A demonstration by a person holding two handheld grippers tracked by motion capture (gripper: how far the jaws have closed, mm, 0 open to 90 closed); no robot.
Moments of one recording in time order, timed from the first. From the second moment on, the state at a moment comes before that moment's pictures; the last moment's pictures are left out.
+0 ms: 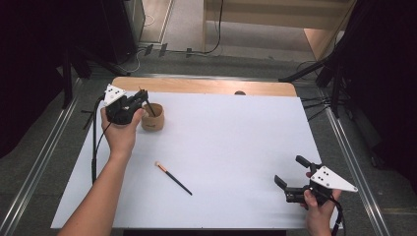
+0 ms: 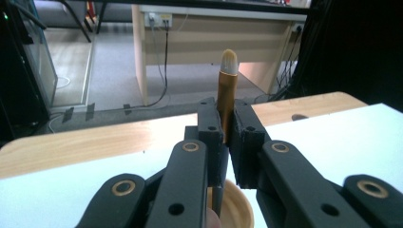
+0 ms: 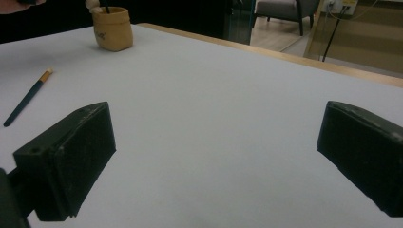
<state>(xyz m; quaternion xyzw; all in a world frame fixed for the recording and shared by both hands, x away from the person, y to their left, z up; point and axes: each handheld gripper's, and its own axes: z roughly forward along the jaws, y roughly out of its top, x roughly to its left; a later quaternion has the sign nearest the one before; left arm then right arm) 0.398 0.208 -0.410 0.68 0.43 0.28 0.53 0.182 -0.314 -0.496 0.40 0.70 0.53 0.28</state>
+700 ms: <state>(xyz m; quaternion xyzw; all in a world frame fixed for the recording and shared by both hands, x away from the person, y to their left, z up) 0.392 0.196 -0.420 0.69 0.46 0.26 0.49 0.181 -0.315 -0.496 0.40 0.70 0.53 0.28</state>
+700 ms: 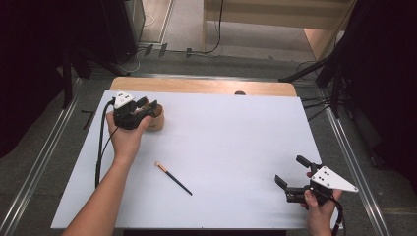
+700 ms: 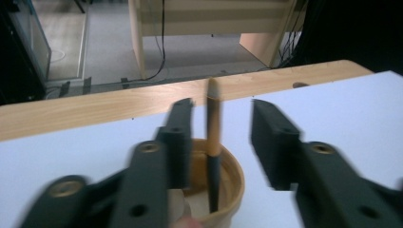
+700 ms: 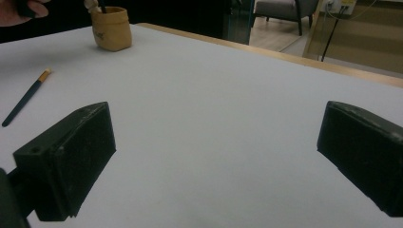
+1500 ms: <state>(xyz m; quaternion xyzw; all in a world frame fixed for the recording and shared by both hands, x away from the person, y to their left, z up) 0.328 0.233 -0.417 0.68 0.43 0.23 0.54 0.181 -0.314 -0.495 0.41 0.69 0.53 0.28</state>
